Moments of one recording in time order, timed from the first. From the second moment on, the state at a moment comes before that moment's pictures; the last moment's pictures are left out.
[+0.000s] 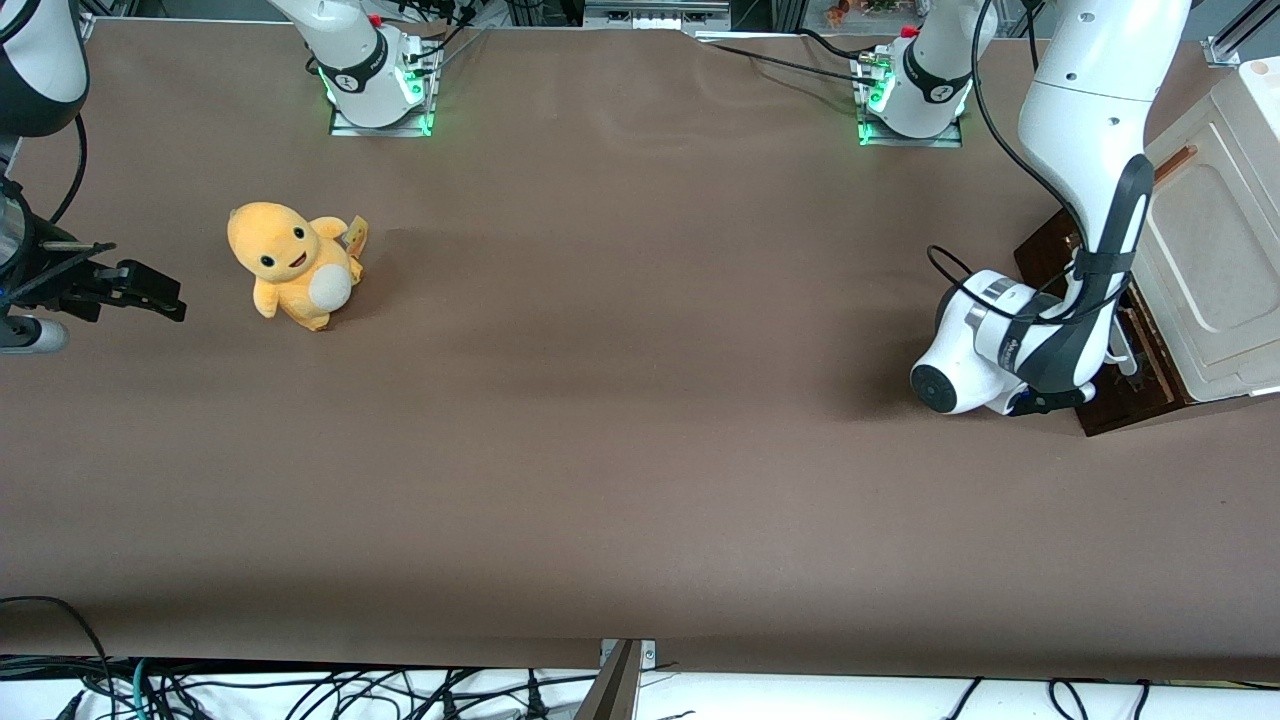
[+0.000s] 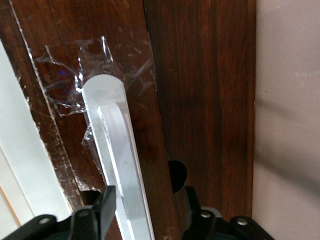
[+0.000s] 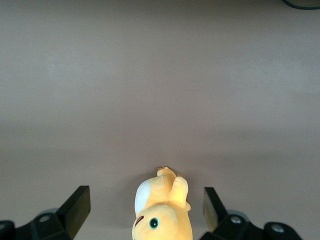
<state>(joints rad) -0.10 0.64 -0.05 -1.78 0.89 1.44 -0.78</state>
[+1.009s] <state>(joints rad) -0.11 0.65 -0.08 -1.77 0.92 1.39 -0.81</state>
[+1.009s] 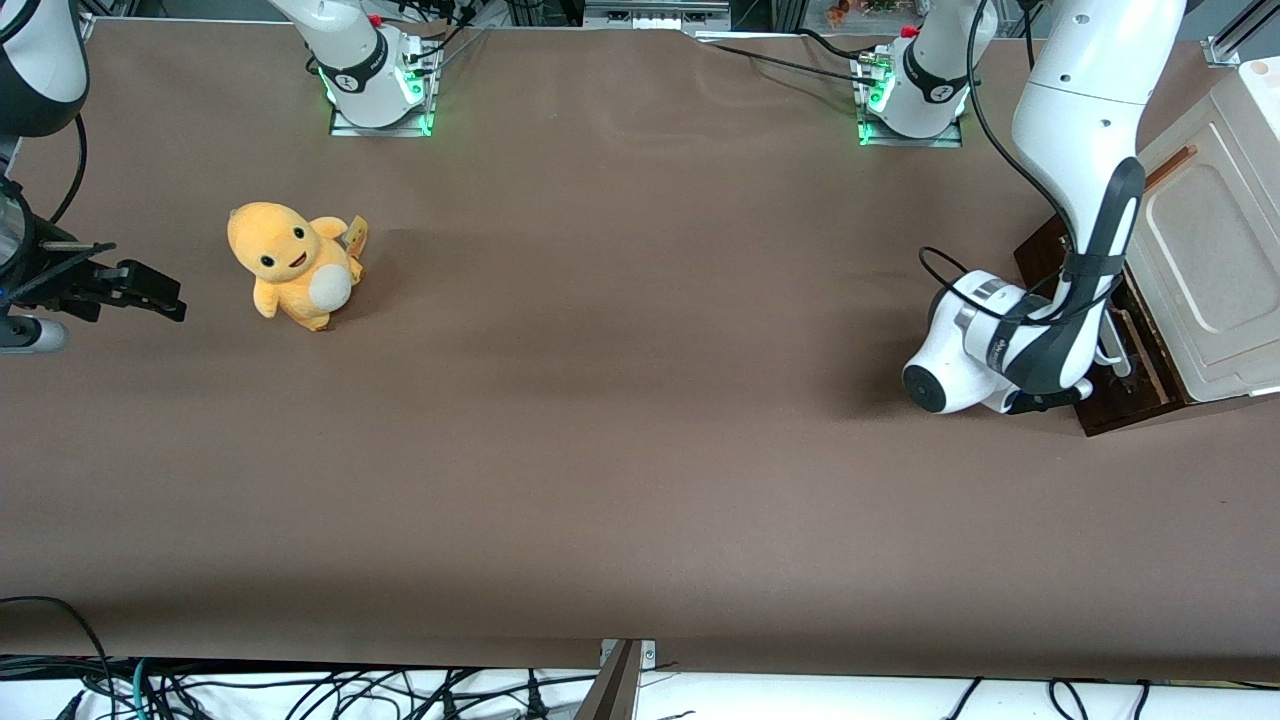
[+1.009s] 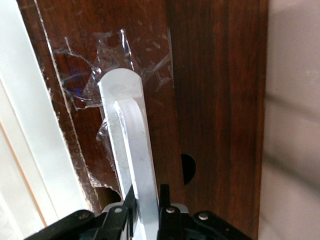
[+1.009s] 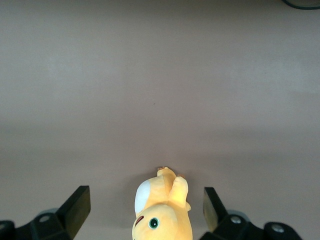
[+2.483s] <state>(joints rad) -0.14 0.65 -0.17 -1.61 0.69 1.39 -0.80</state>
